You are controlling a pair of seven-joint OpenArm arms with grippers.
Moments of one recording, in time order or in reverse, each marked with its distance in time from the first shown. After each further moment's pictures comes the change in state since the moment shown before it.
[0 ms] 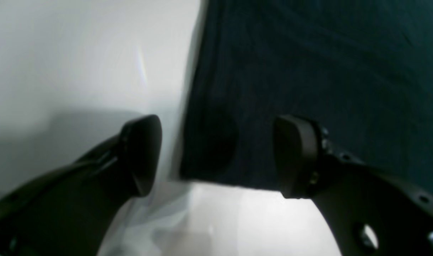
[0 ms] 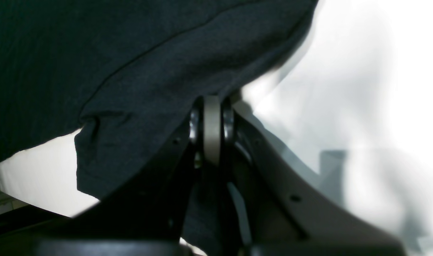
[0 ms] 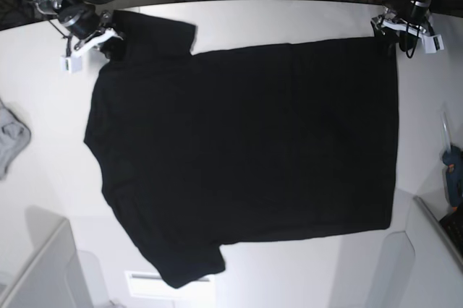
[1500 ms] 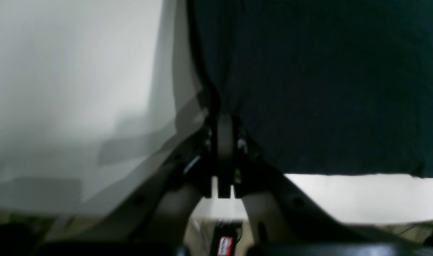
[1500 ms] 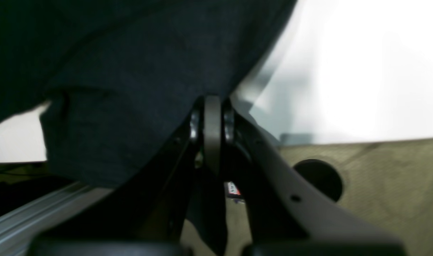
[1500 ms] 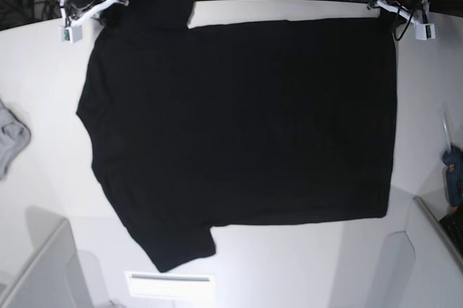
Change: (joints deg) left arm 9.0 -3.9 4.6 3.5 -0.1 0.1 1.7; right arm -12.9 -2.2 -0.4 14.1 -5.0 -0.7 1.6
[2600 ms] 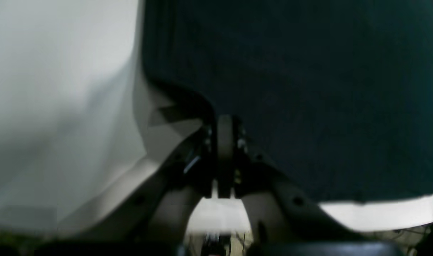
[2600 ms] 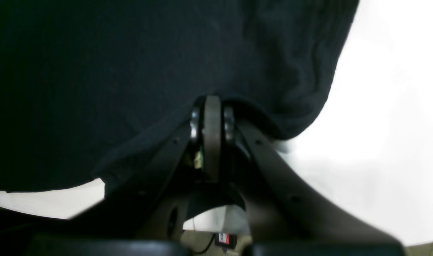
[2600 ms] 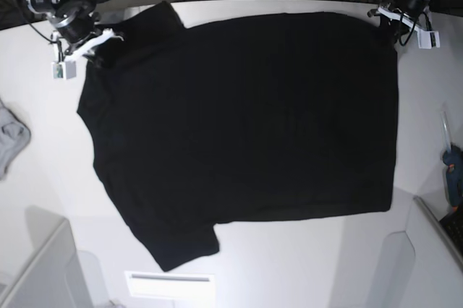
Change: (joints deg) left arm 0.9 0.1 0.2 8.3 -9.5 1.1 2.3; right arm 10.3 -1.5 0.3 6.3 -0.5 -0.4 -4.6
